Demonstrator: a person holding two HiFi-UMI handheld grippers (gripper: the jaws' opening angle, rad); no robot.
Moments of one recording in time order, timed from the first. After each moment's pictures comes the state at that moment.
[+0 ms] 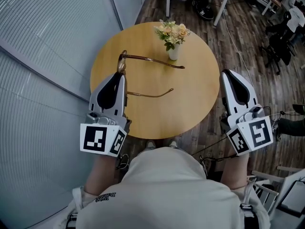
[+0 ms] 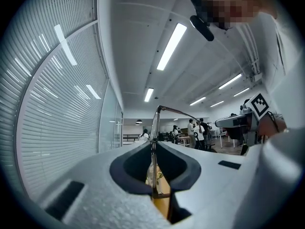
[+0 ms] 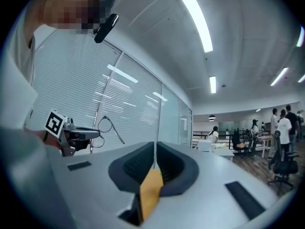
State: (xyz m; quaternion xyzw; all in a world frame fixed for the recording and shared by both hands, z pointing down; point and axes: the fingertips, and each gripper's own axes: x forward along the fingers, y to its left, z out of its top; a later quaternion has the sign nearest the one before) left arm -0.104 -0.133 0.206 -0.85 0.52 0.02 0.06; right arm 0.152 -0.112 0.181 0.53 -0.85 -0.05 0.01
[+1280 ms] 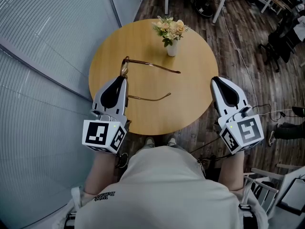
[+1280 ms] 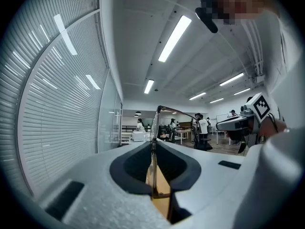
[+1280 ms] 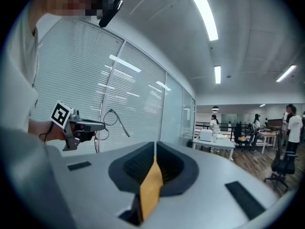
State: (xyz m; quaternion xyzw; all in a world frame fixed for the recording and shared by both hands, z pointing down) left arm -0.102 -0.122 0.251 -0.86 0.51 -0.01 0.01; right arm 0.145 -0.094 0.235 0.51 -0.86 -0.02 0.07
